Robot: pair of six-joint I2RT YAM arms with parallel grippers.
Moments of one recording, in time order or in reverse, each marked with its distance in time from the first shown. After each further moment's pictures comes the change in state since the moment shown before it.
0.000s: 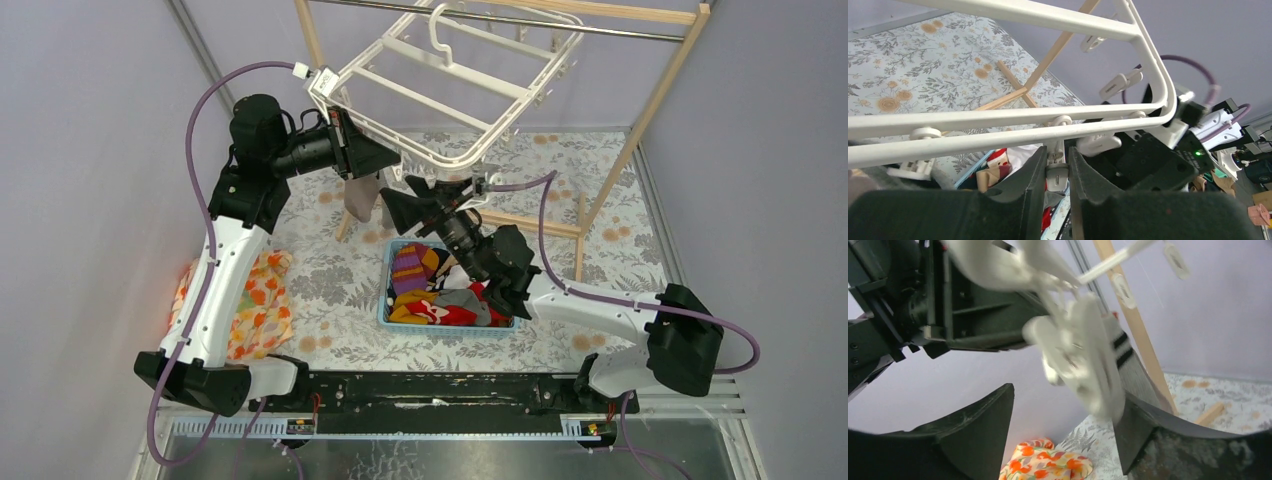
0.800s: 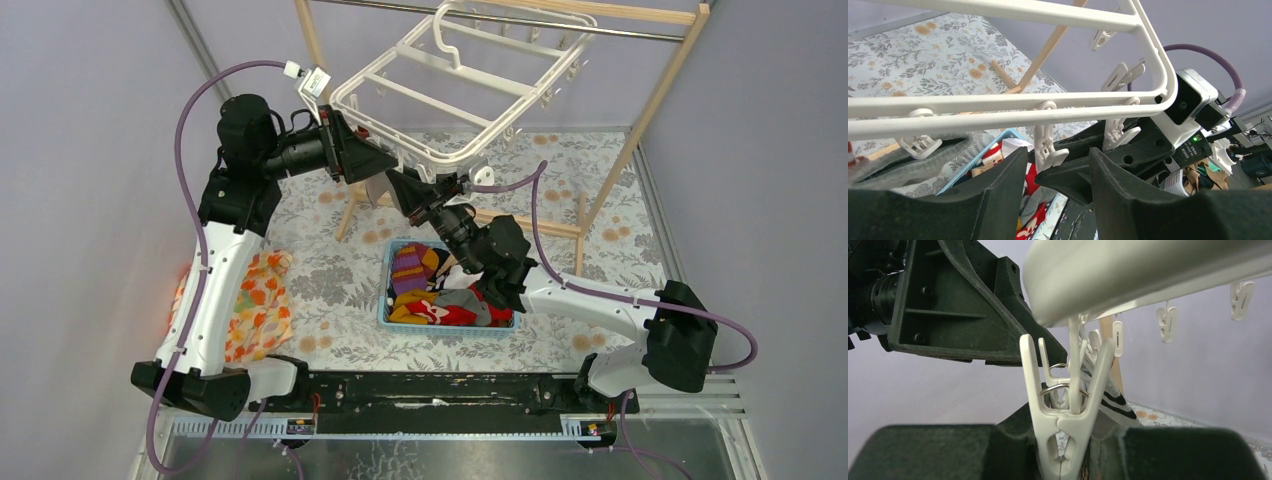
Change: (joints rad) left arm 0.024 -0.024 0.027 -0.049 0.044 0.002; right arm 0.003 0.020 0.069 -0.019 -0.006 -0.233
